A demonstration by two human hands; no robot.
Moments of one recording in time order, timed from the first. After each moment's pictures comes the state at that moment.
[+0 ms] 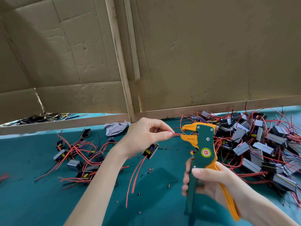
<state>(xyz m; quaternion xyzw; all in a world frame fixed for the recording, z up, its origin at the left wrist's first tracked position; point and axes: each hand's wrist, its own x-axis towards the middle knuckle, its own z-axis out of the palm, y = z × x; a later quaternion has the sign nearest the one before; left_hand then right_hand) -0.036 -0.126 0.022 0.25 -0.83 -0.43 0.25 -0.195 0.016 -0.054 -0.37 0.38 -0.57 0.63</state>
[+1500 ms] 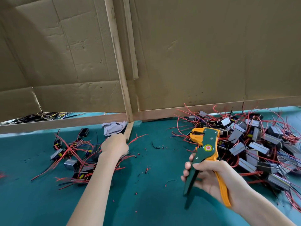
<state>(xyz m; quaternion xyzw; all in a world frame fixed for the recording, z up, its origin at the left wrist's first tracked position) -0.010 -0.201 -0.037 0.63 -0.78 -0.05 -0.01 -0.210 0.005 -0.068 -0.21 0.34 -0.64 0.65</state>
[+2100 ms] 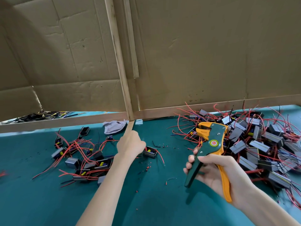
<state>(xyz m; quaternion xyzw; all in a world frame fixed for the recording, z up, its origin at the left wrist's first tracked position) -0.044 -0.173 -0.038 0.60 -0.79 -0.11 0.13 -0.220 -0.001 -0.076 -0.21 0.31 -0.67 0.64</state>
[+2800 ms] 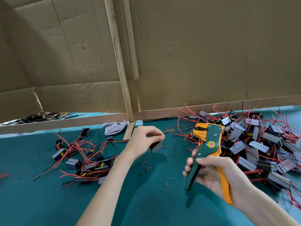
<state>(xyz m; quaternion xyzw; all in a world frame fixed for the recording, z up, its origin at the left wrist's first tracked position) -0.053 -0.168 -0.037 0.29 -0.81 -0.38 0.32 -0.214 0.004 -0.067 -0.22 0.33 -0.65 0.65</state>
